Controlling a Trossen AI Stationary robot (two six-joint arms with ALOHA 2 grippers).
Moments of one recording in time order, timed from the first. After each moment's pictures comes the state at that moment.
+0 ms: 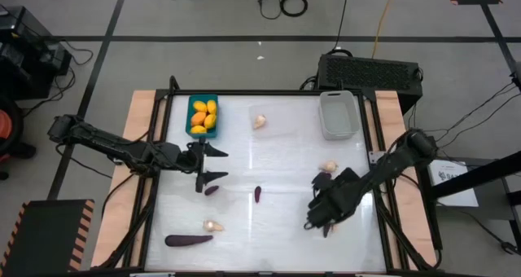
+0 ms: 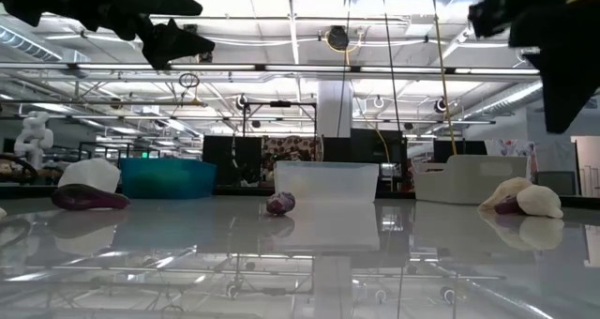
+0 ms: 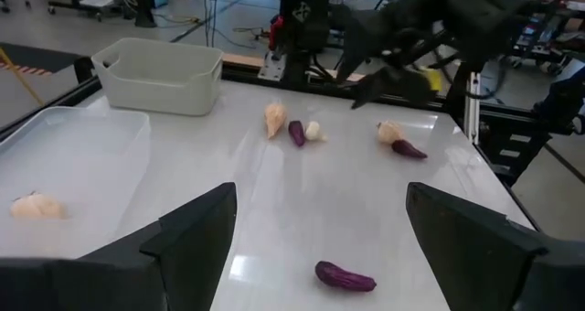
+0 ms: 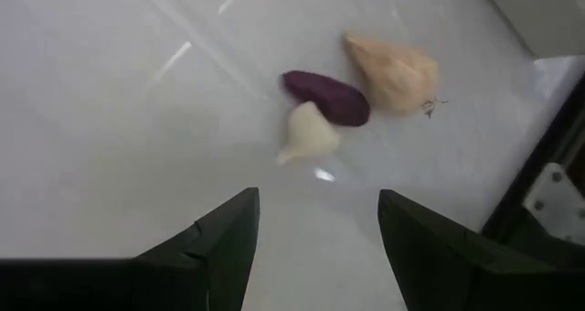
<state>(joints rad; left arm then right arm) -0.23 0.88 0.41 0.26 -0.22 -0.19 0.58 1.72 1.25 -1.38 0.29 1.46</state>
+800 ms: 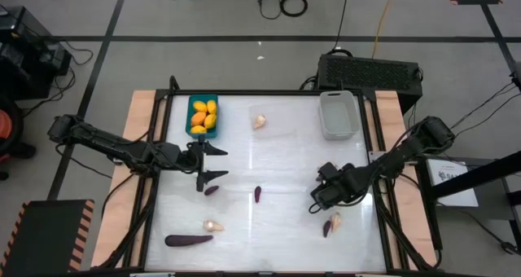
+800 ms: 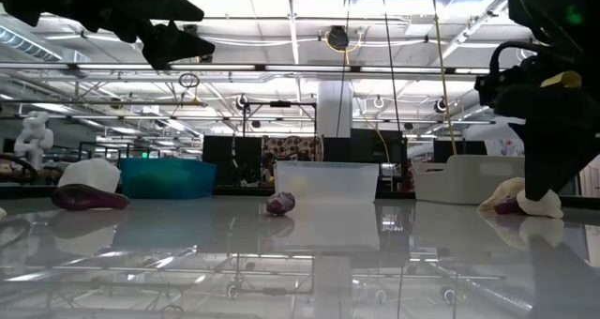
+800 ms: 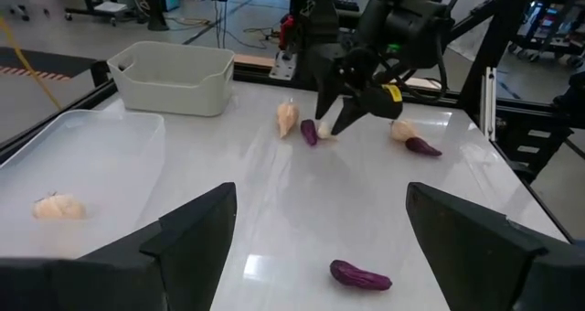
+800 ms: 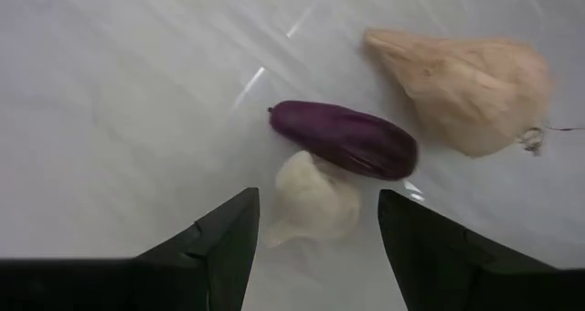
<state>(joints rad) -0.23 0.88 0.41 0.25 -0.25 -0.17 0.48 1.48 0.76 -0.82 0.32 1.43</state>
